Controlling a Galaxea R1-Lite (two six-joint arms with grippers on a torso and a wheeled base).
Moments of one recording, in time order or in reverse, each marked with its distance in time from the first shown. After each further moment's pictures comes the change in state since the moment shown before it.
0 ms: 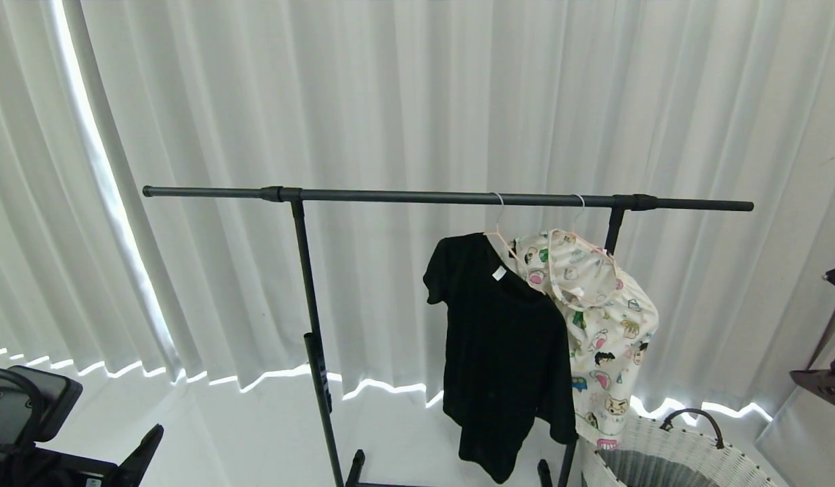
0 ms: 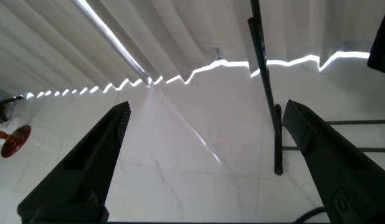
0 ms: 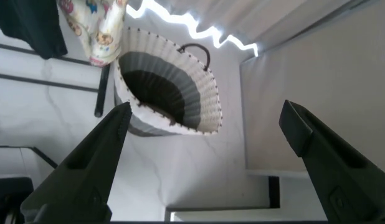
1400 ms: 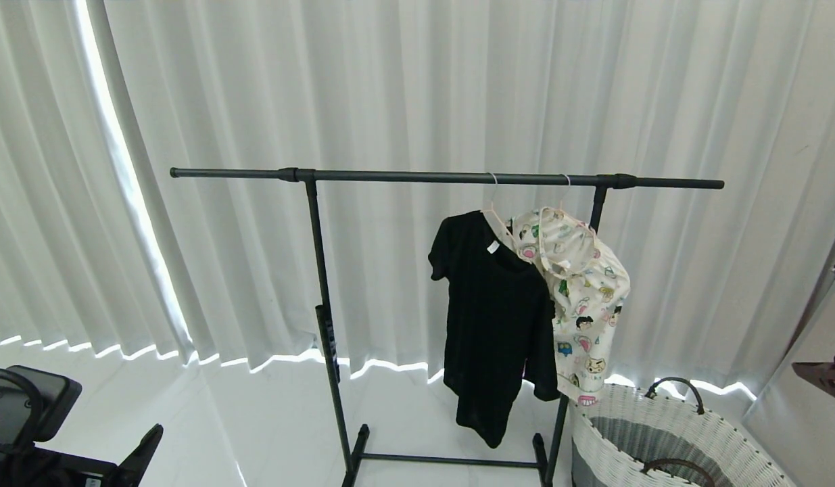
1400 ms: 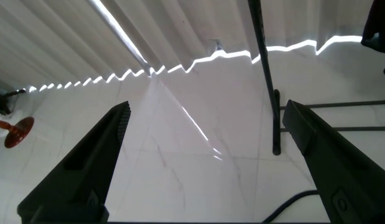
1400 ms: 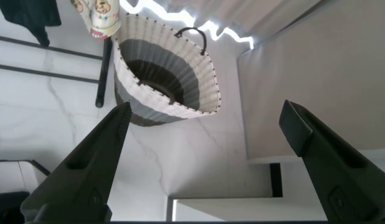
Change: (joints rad) left arm 0.000 -0.002 -0.001 0.000 0.001 -0.001; right arm -0.006 -0.013 0.009 -0.035 0.000 0.002
